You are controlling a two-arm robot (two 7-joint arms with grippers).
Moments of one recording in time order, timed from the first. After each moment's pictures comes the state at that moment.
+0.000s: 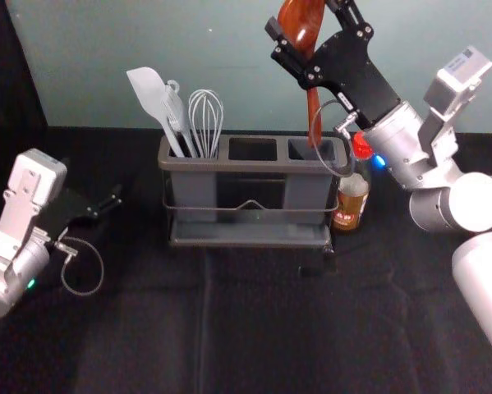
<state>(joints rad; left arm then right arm) -0.20 0.60 0.45 -1.41 -0.25 -0.12 0.03 0.57 0.14 -0.31 -1.08 0.28 -0.71 0.57</state>
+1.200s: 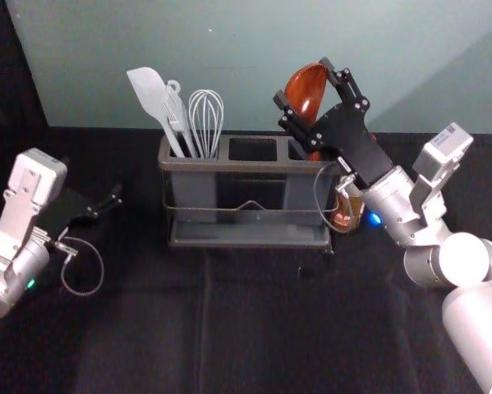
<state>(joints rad) -0.20 0.60 0.45 -1.41 -0.25 -0.12 0.03 0.52 0.10 -0.27 -0.89 0.30 -0.84 0.64</state>
